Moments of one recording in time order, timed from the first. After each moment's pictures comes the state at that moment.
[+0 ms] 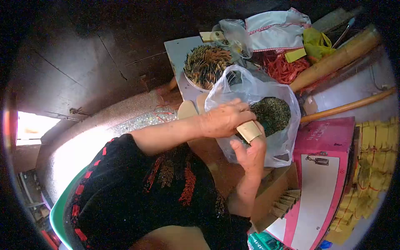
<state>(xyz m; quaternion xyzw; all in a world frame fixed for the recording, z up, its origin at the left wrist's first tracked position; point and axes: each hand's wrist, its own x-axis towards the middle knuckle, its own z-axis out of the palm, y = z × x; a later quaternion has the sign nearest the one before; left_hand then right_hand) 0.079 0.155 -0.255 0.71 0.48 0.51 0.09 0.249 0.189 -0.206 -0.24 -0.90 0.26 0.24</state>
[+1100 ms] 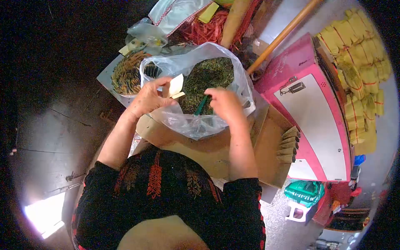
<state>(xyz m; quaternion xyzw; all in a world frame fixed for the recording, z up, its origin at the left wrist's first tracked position) 0.050 0.175 -0.250 0.62 0.54 0.43 0.38 0.312 0.244 -0.212 -0.45 -0.86 0.19 0.12</state>
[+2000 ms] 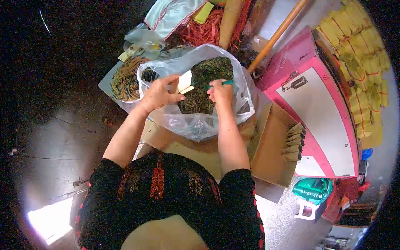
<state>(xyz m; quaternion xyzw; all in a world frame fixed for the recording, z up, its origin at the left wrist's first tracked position) 0.068 0.210 -0.256 0.65 0.55 0.41 0.33 0.287 0.296 -0.279 -0.56 -0.51 0.49 0.44</state>
